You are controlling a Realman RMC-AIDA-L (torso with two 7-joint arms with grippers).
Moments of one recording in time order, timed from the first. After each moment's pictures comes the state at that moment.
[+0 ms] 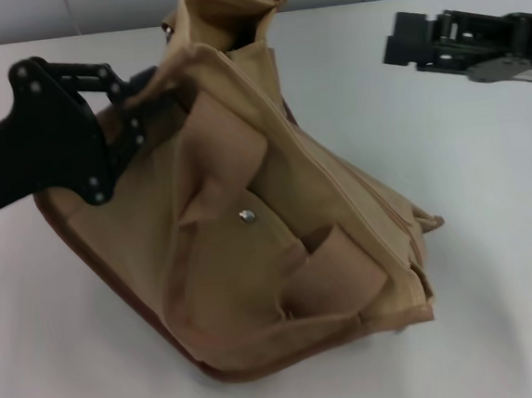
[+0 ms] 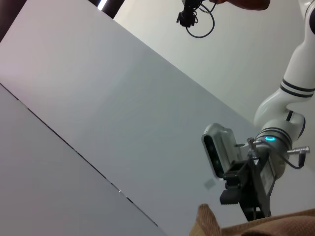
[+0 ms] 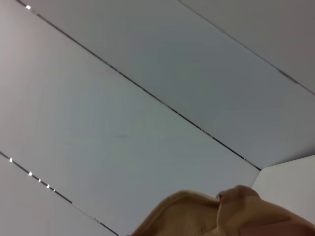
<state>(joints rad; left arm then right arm) -0.43 -2.07 0.72 0.67 1.55 1.90 -0.24 0.45 1.96 -1.04 -0.73 -1.36 -1.67 2.19</state>
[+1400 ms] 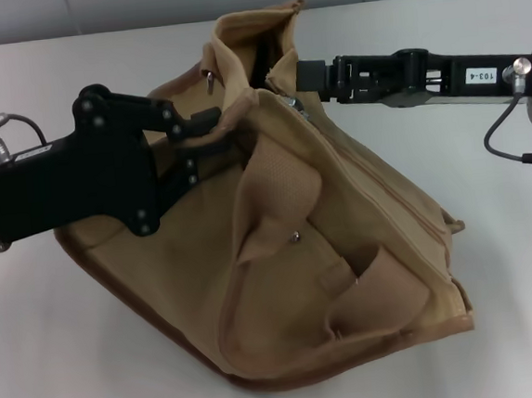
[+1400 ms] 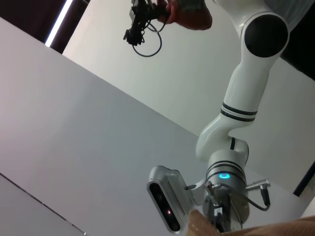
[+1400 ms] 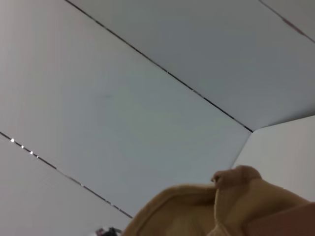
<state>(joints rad) -0.44 -2.08 0.88 0.69 1.53 1.89 -0.12 0.52 2.07 -1.03 -0.83 -1.56 -1.60 2.24</state>
